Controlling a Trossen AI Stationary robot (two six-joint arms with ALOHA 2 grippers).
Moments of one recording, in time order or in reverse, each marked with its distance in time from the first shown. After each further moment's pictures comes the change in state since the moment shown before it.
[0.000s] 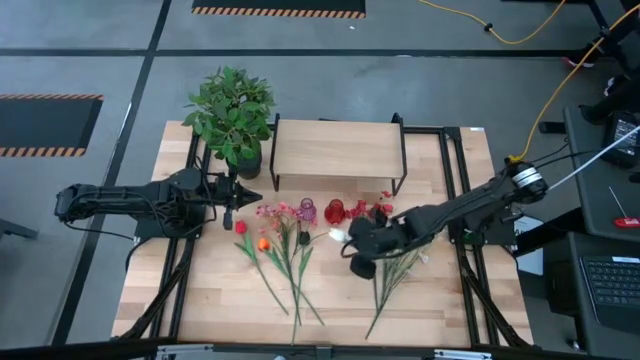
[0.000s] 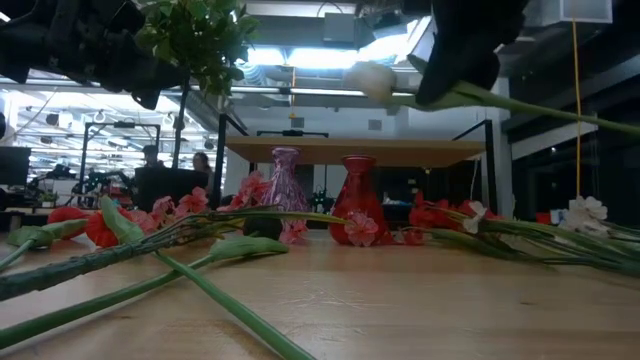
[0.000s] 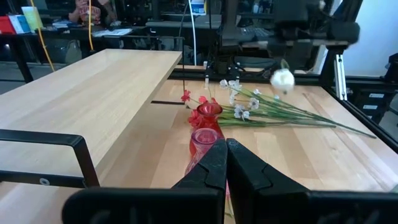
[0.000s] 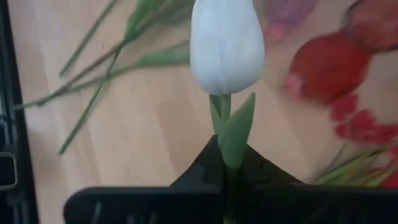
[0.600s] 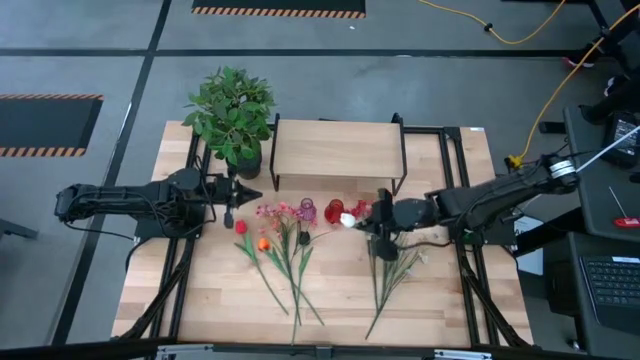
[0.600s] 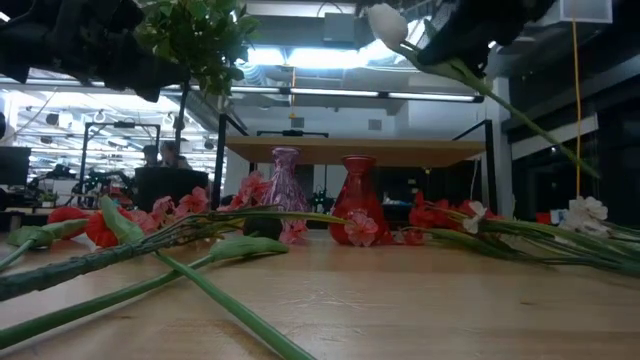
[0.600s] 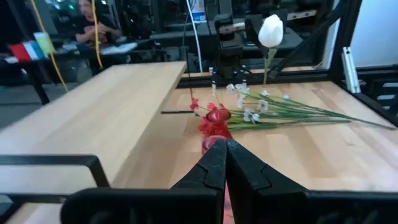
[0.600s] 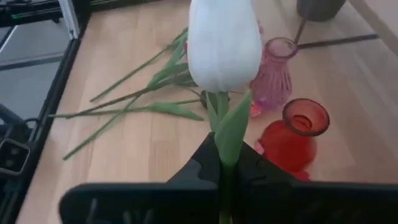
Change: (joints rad) left arm 0.000 0.000 0.000 0.027 -0.030 0.115; right arm -0.108 -0.355 -0.351 0.399 -0.071 -0.398
